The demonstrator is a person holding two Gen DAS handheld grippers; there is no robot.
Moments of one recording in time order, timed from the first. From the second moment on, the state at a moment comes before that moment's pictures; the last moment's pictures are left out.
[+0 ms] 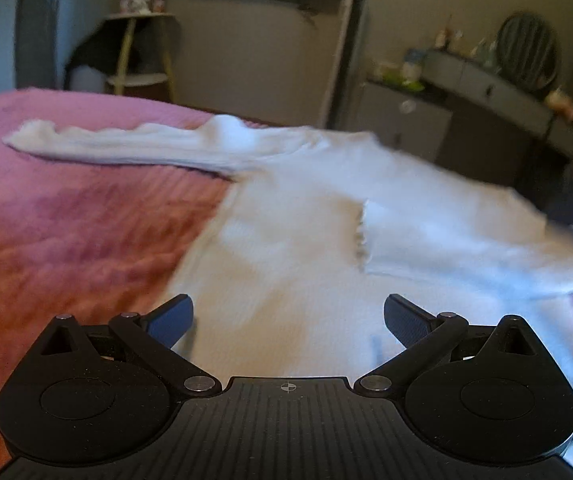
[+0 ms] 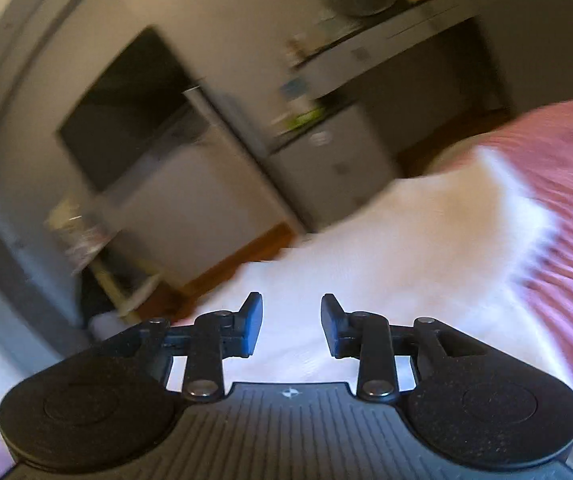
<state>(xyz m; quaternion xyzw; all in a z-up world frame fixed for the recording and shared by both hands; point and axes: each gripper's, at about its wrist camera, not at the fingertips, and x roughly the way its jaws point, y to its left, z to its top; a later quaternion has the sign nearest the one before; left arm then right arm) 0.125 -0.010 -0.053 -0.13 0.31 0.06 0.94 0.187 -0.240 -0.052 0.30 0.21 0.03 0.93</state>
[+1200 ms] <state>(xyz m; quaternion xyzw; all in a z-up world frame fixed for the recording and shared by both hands) 0.283 0.020 0.015 -0.20 0.33 -0.11 0.92 0.189 -0.305 -0.108 0.41 0.22 0.04 0.88</state>
